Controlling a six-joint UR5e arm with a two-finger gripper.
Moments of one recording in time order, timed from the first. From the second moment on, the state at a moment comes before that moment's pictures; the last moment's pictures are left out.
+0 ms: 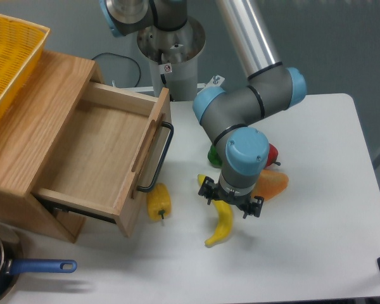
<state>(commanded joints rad) 2.50 -2.13 -1.51 -1.05 1.51 0.84</state>
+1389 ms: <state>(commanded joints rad) 2.47 -2.19 -1.51 -1.01 1.62 0.84</state>
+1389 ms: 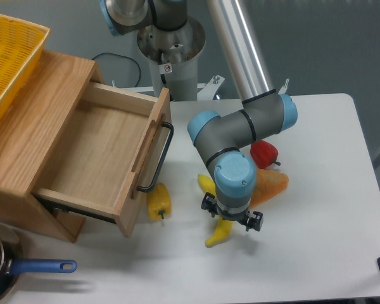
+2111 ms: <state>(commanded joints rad) 2.47 -2.21 -1.50 -1.01 1.62 0.84</state>
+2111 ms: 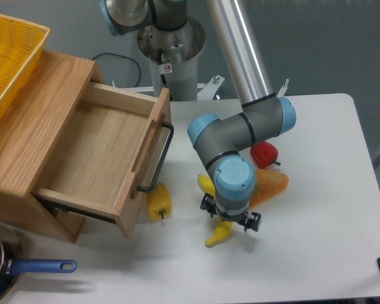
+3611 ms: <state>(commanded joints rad) 2.47 -2.19 -1.50 -1.01 1.61 0.86</state>
